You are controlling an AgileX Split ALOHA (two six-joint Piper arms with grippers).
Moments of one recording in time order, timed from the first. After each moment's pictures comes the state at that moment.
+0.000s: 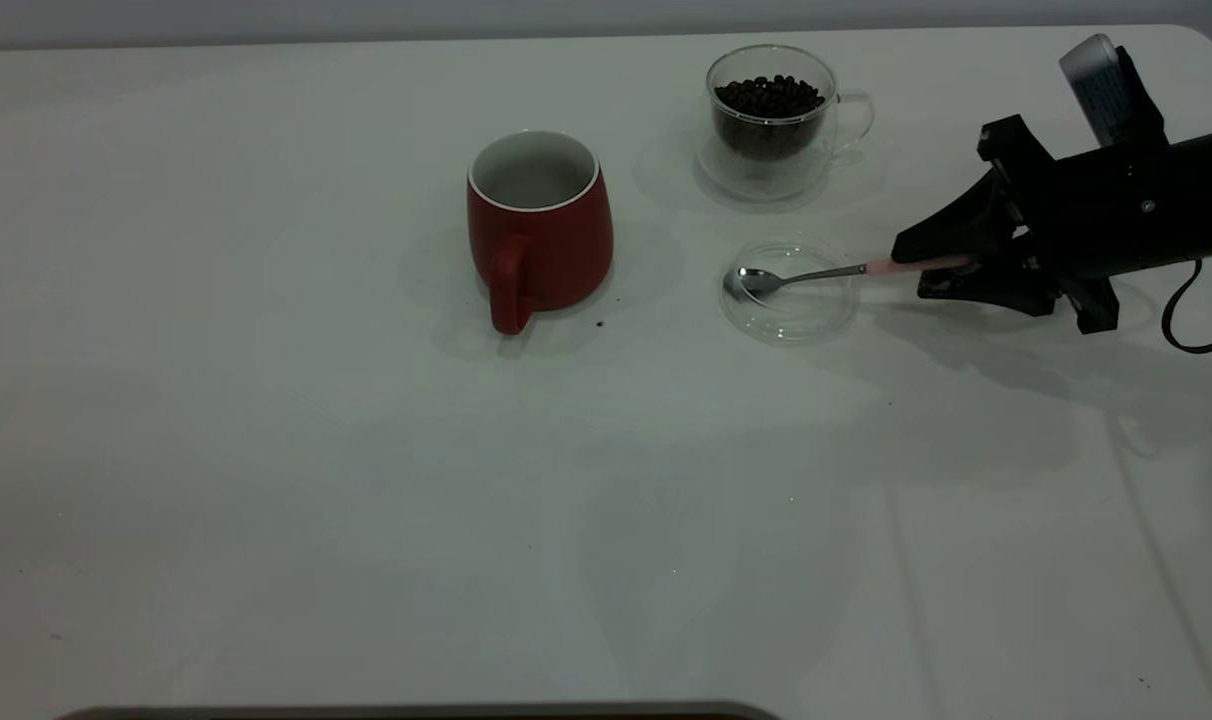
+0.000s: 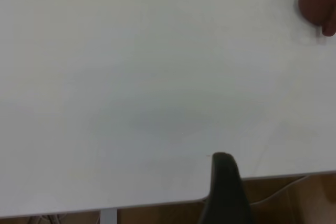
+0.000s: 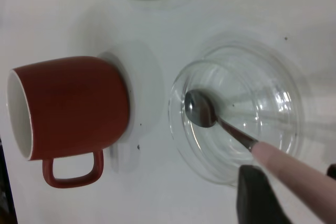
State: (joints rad) left arm -0.06 -0.02 -0.49 -0.01 1.13 0.02; right arm -0.09 2.45 -1.03 1.80 0.80 -1.44
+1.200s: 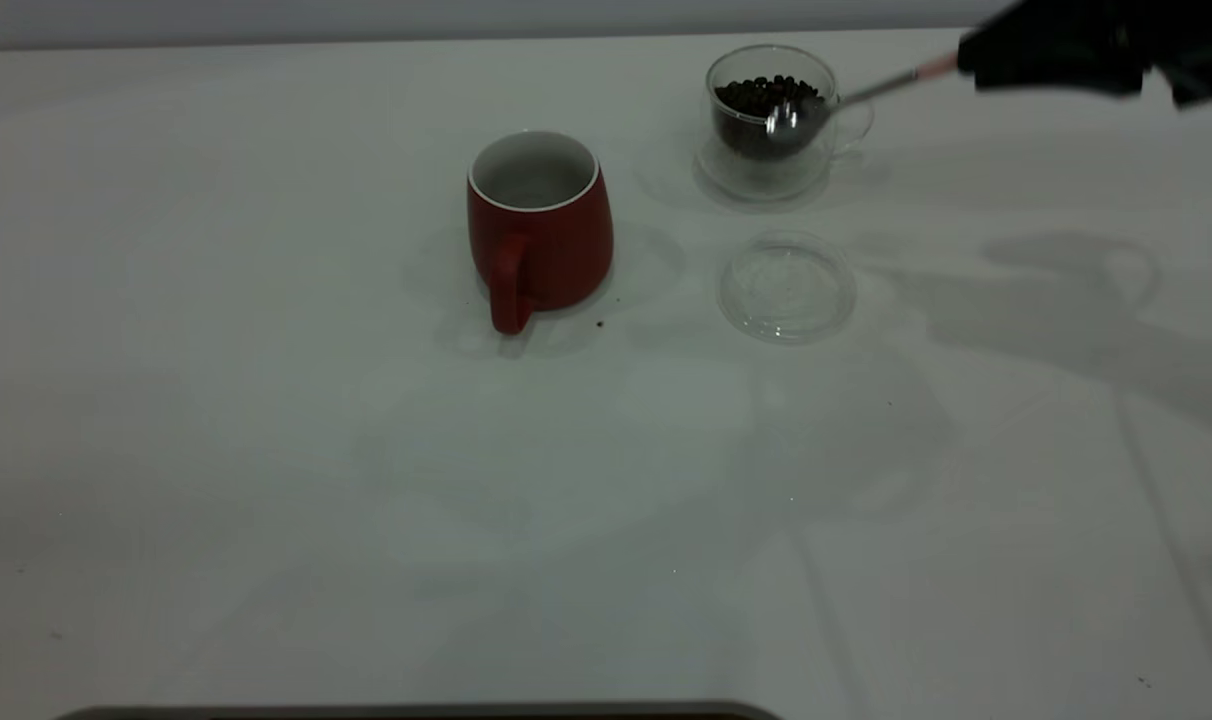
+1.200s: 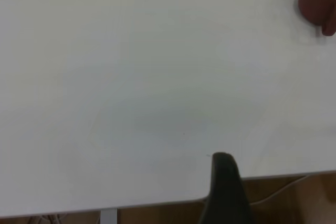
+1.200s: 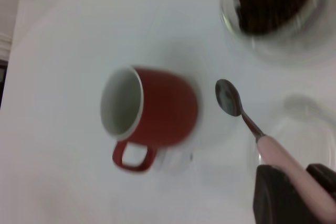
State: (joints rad) left arm -0.06 -0.02 -0.49 -0.01 1.13 0.02; right arm -0.10 2.07 -1.01 1.58 0.76 -1.40
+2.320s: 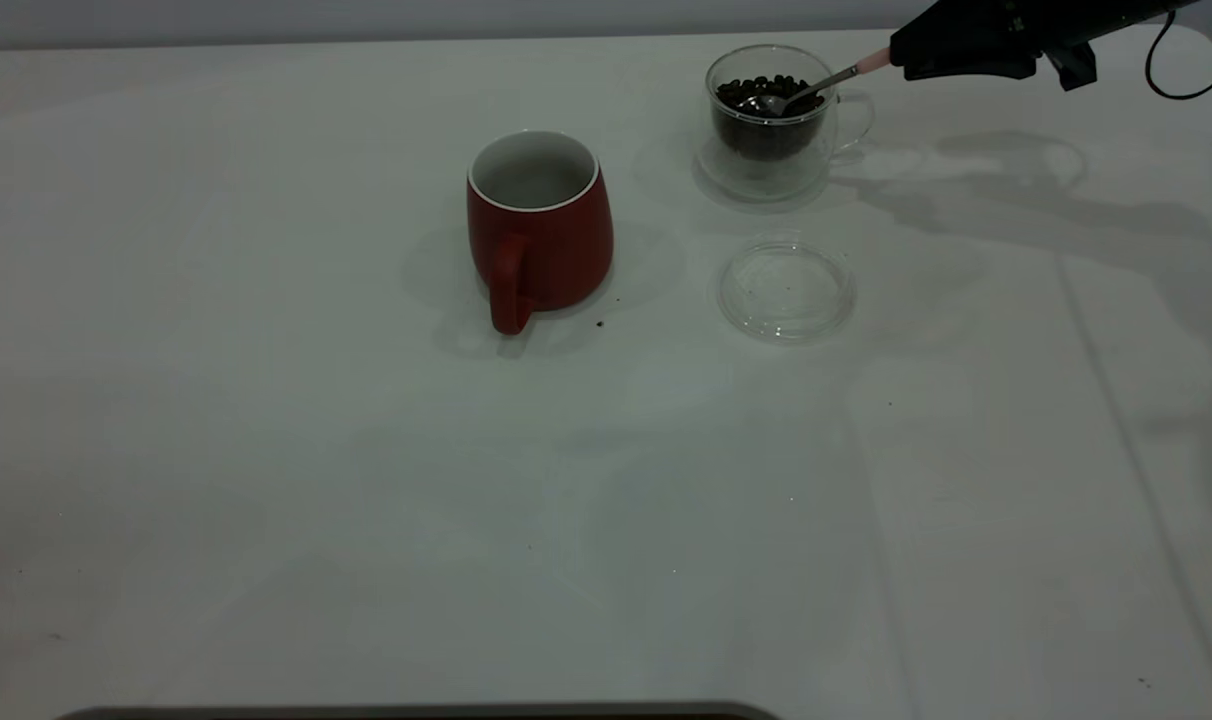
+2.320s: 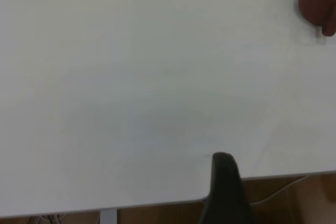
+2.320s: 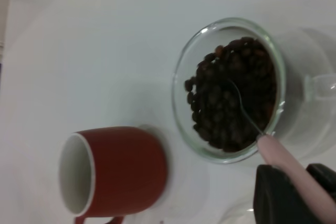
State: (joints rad) left arm -0.06 -0.02 -0.49 -0.01 1.13 0.02; right arm -0.09 2.49 -1.63 1.32 0.88 -1.03
